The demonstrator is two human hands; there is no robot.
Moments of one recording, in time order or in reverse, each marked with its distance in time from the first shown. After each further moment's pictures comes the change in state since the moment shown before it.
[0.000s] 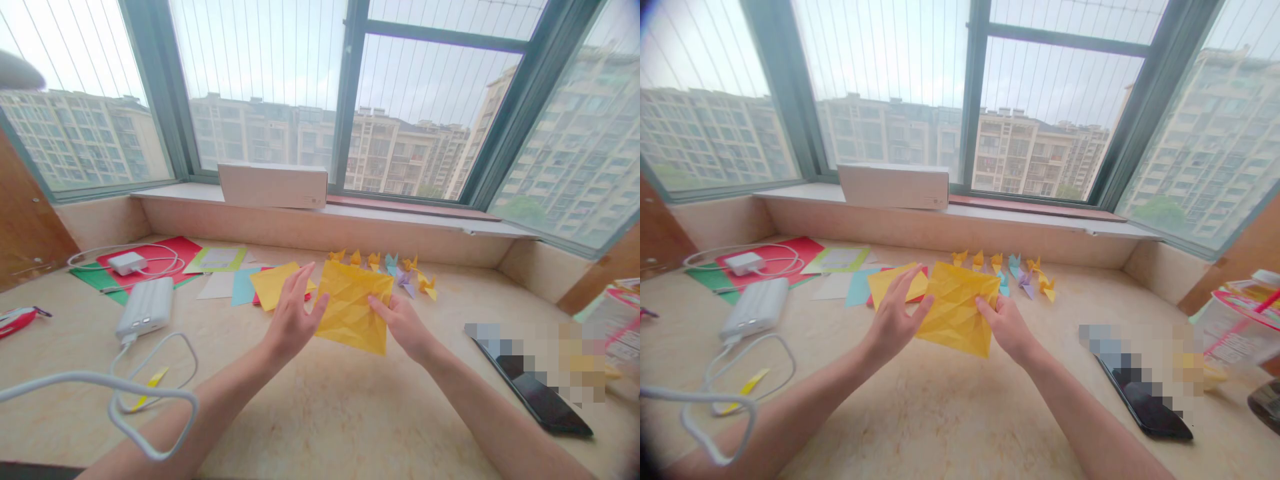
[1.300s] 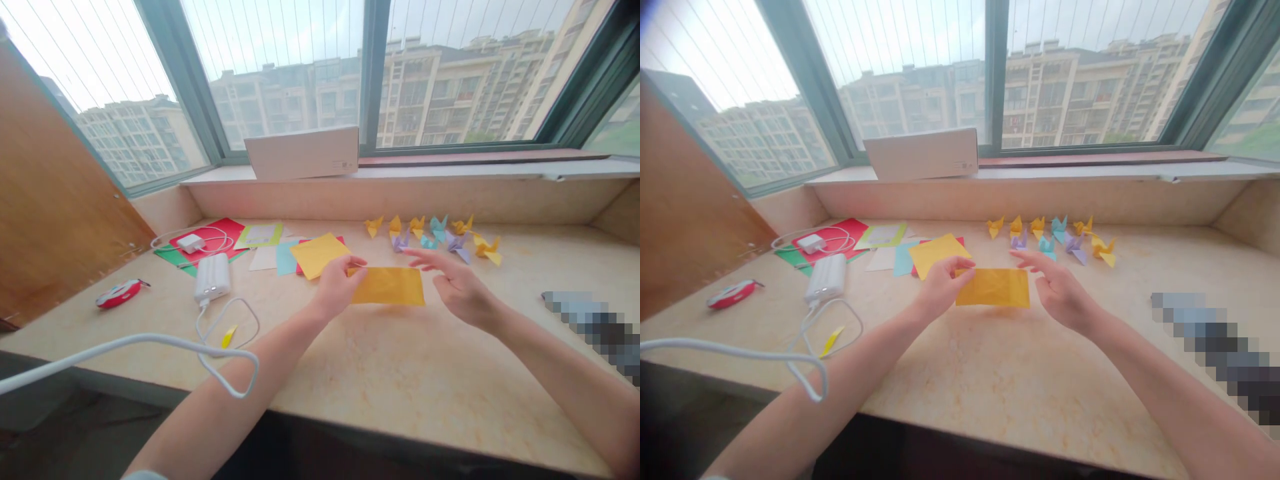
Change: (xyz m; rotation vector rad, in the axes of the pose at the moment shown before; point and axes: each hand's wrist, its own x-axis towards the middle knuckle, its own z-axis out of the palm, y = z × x) left_hand 0.000 -0.003 0.008 -0.275 -0.256 -0.453; right_hand -0.006 0.009 -0.024 -0.714 0.013 -0.420
